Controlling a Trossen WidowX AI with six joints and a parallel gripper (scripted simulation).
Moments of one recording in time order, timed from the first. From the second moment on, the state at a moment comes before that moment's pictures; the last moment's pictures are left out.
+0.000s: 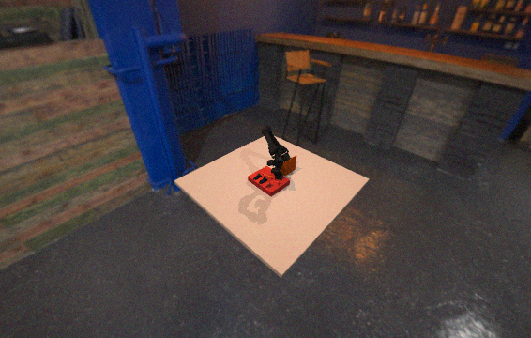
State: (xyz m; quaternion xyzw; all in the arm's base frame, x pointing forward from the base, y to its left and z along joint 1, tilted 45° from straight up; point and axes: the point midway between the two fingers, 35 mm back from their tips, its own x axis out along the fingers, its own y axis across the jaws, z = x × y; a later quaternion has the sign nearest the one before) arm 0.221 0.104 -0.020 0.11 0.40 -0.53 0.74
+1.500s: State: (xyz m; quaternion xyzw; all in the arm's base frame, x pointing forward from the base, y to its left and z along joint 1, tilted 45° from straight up) arm 0.249 0.108 -0.019 -0.28 0.62 -0.24 0.69
